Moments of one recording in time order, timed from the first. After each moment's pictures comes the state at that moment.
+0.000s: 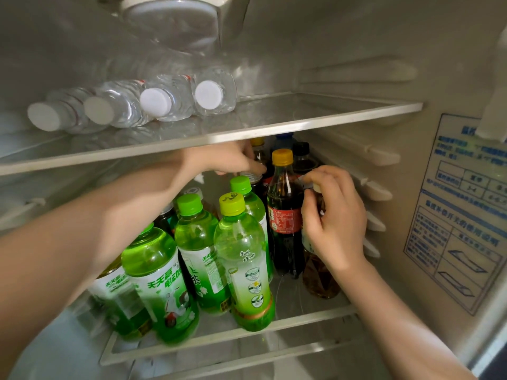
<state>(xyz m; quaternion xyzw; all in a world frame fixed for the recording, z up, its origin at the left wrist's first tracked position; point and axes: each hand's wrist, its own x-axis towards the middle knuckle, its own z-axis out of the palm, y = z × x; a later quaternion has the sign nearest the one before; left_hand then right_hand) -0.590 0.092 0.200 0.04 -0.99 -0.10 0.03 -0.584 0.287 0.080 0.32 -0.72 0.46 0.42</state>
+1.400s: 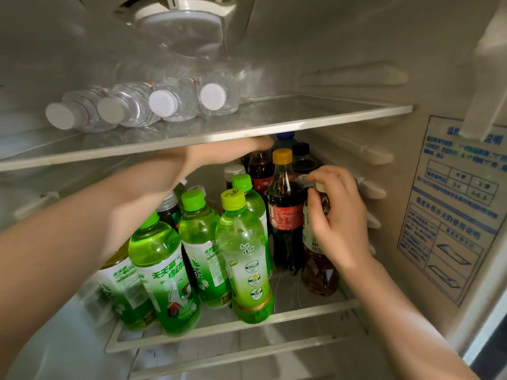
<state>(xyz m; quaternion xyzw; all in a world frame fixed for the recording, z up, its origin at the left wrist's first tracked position) -0.571 0.105 0.210 -0.04 -0.96 -0.26 0.11 -0.579 0.300 0.083 0.35 -0.70 0.50 0.37</state>
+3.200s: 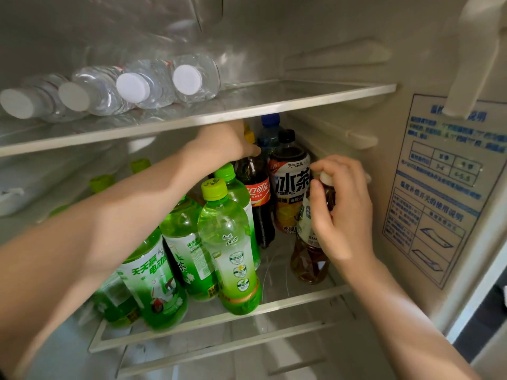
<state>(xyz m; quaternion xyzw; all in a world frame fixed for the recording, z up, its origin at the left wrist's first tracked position) -0.605 0.110 0.189 0.11 -0.98 -0.06 0.17 -0.571 0.318 0.078 0.31 -0.70 0.51 0.39</state>
